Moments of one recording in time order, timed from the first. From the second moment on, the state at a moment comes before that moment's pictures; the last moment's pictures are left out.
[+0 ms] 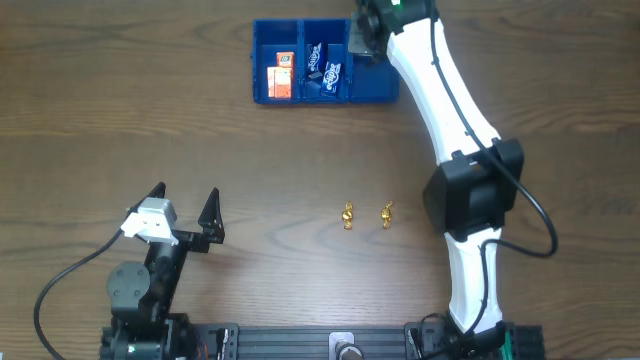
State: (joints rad) left arm -0.03 0.01 0.03 -0.11 0.18 -0.17; right arm 0.34 2.26 2.26 -1.09 0.22 0.40
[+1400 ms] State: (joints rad) left arm -0.03 0.01 0.03 -0.11 0.18 -0.17; right arm 0.68 1.80 1.04 -0.72 -0.05 0.68
